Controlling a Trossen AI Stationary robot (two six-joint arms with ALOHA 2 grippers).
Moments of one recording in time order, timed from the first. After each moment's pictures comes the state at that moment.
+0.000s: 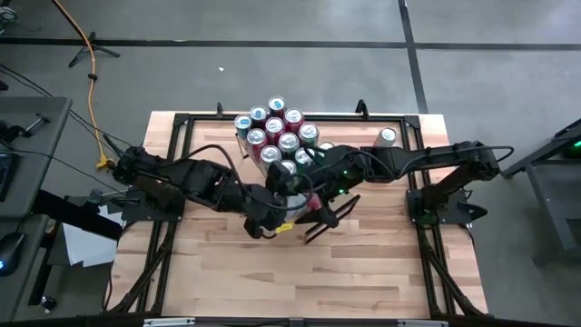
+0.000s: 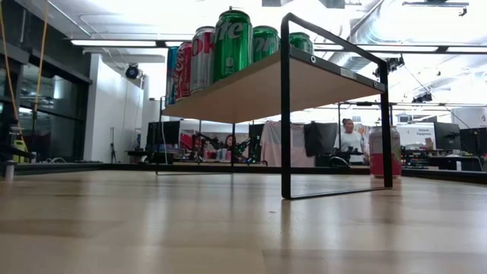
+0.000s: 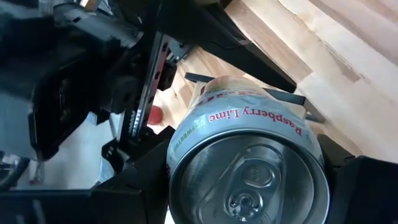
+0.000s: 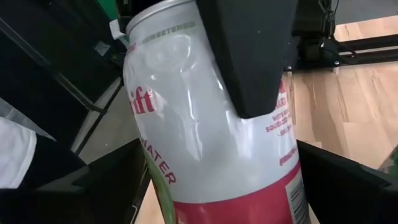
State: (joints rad) left arm -0.34 1.71 1.99 -1.04 -0.46 0.57; right arm 0.10 1.52 1.44 -0.37 -0.31 0.21
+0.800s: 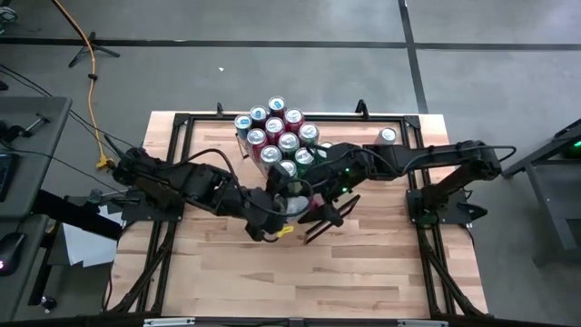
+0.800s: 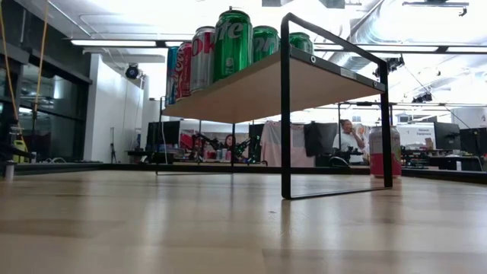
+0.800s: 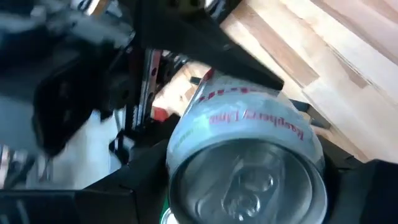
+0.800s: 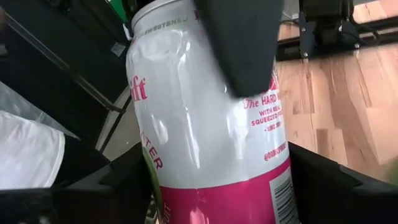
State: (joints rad) left arm -0.37 1.71 1.99 -1.04 -0.50 0.56; right arm 0.10 1.50 1.44 -0.42 -0.38 0.27
